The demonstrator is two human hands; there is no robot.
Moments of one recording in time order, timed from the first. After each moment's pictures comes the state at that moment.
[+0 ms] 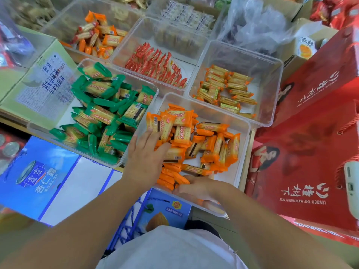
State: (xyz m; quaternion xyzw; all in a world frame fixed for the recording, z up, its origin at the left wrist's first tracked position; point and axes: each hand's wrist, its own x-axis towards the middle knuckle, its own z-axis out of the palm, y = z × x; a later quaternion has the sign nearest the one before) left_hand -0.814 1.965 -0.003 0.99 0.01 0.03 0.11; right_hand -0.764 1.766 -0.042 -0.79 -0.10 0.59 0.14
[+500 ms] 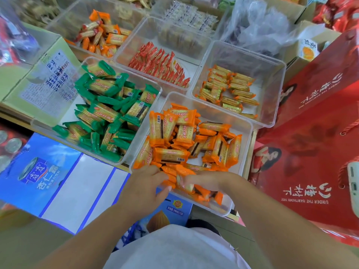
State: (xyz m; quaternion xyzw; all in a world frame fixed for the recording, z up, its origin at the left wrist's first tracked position) left_hand -0.874 1.966 -0.019 0.96 -0.05 -0.01 0.26; right_hand -0.743 1.758 -0.012 -0.73 -0.03 0.66 0.20
